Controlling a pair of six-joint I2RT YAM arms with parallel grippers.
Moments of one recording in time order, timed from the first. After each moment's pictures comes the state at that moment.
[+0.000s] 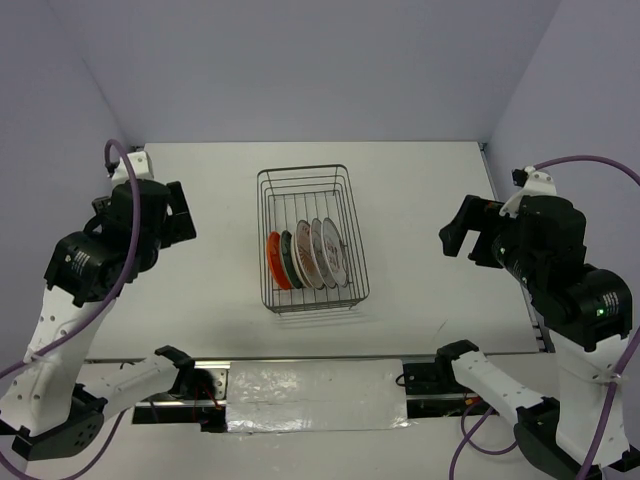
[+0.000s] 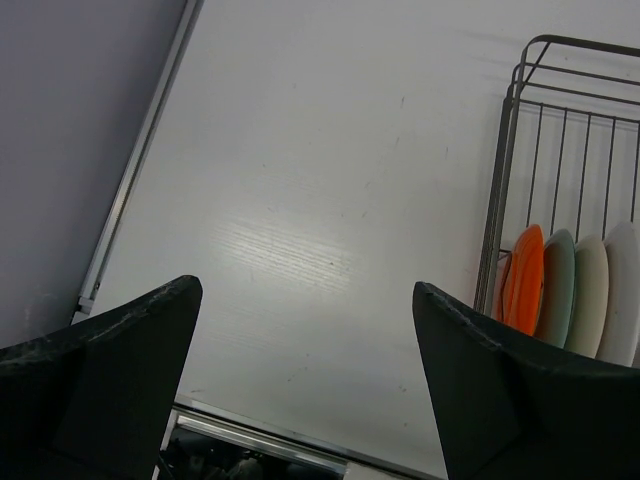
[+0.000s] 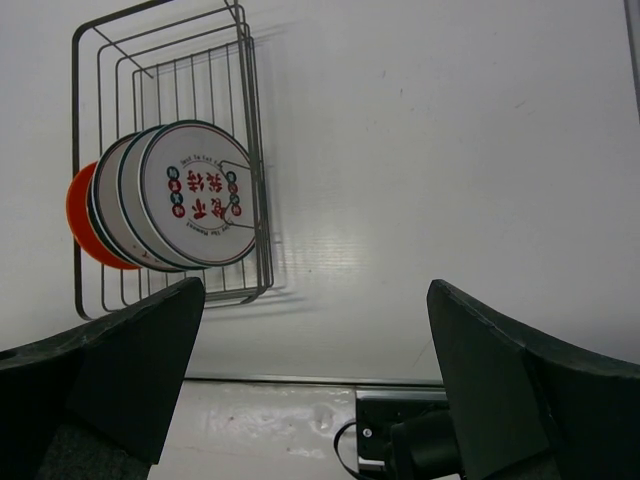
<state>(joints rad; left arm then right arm) -0.45 0.99 1.54 -1.25 -0.64 -0.47 0.29 0.88 1.66 -1.32 0.15 0.39</state>
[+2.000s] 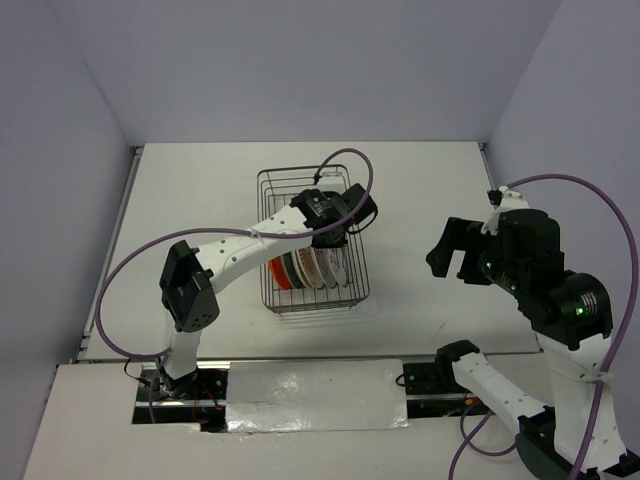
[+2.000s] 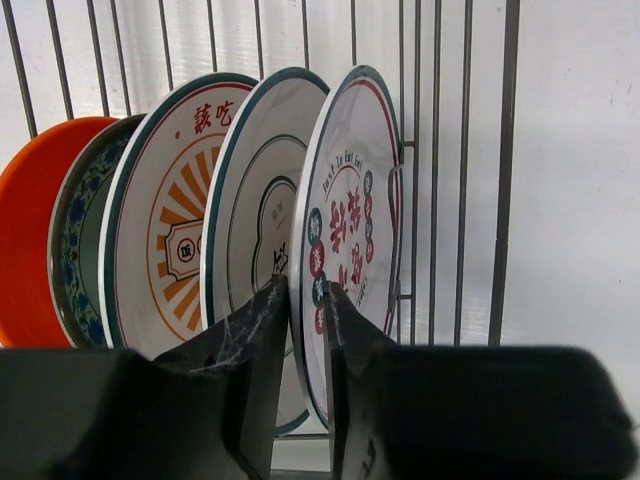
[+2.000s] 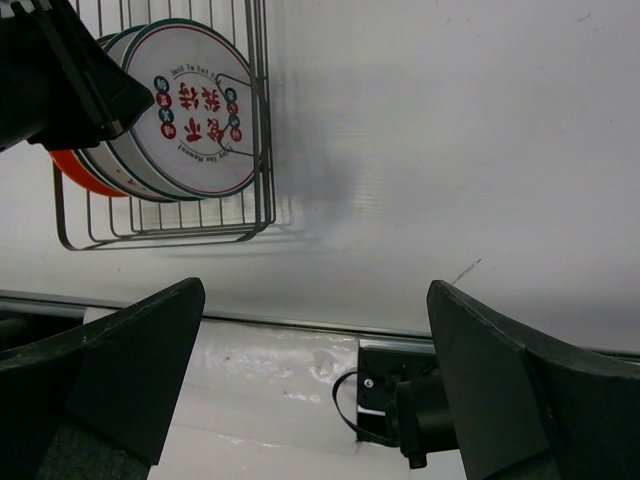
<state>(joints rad) -0.95 1.95 1.89 -1.11 -0.55 -0.93 0.29 0.81 1.48 -1.34 0.04 0.39</state>
